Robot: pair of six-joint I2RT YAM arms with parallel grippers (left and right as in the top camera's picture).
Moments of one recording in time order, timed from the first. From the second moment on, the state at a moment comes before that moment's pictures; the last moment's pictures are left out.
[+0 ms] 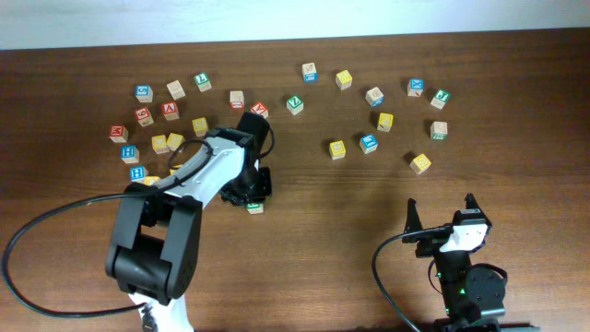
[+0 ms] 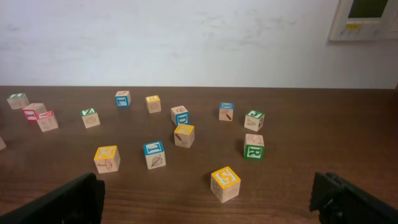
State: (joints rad) left arm -0.37 1.99 1.32 -0.93 0.08 -0.43; right arm 0.07 0.02 0.01 -0.07 0.04 0.03
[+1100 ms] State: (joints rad) left arm -0.58 1.99 1.33 -0.88 -0.01 -0.58; right arm 0.07 0.02 0.01 -0.07 0.04 0.03
